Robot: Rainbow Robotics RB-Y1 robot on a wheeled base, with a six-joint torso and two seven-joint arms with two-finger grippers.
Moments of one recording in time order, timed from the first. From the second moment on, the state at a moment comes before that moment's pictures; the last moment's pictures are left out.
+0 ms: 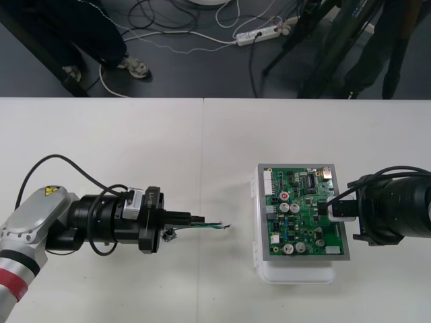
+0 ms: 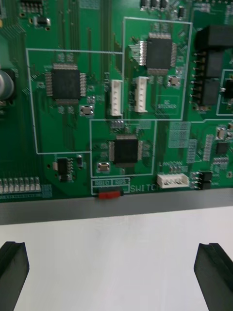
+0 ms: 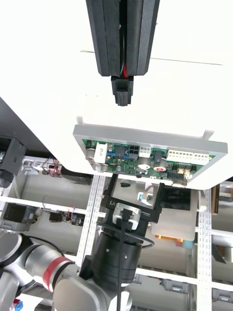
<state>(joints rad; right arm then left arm) -0.01 -0.70 0.08 -2.26 2.50 -1.57 -0.47 -0.25 0.48 -0.28 -1.21 -0.99 -1.45 -0.41</state>
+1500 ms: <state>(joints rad) 0.00 -0.66 0.14 -2.22 2.52 -1.57 -0.47 -0.26 0.31 -0.33 -1.20 -1.10 -1.29 -0.42</state>
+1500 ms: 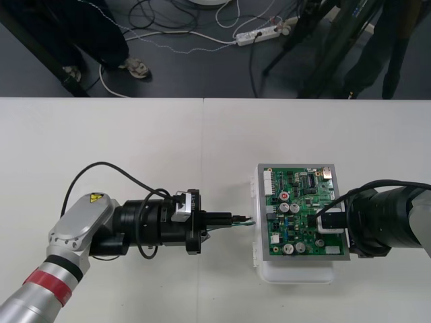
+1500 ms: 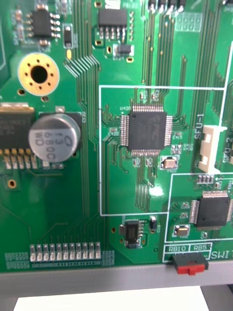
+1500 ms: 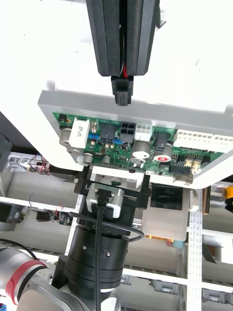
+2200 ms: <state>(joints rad) 0.00 -0.64 0.14 -2.22 2.51 -1.57 -0.47 -0.30 0.29 -0.40 -1.20 -1.10 -1.21 -0.42</state>
